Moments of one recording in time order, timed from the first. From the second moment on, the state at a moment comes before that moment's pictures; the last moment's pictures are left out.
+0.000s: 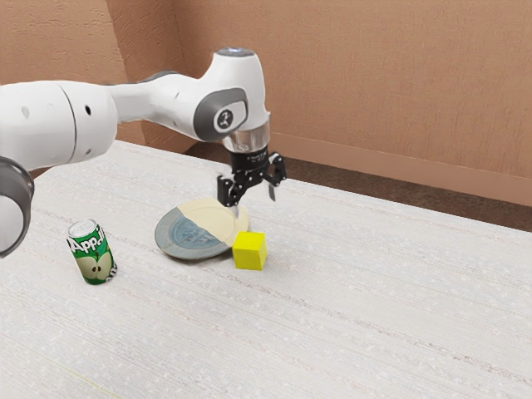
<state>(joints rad) -0.02 0.45 -0.19 -1.47 0.09 1.90 -1.34</state>
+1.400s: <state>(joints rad) 0.17 0.54 -0.36 -1.60 0.14 2.15 -2.02</state>
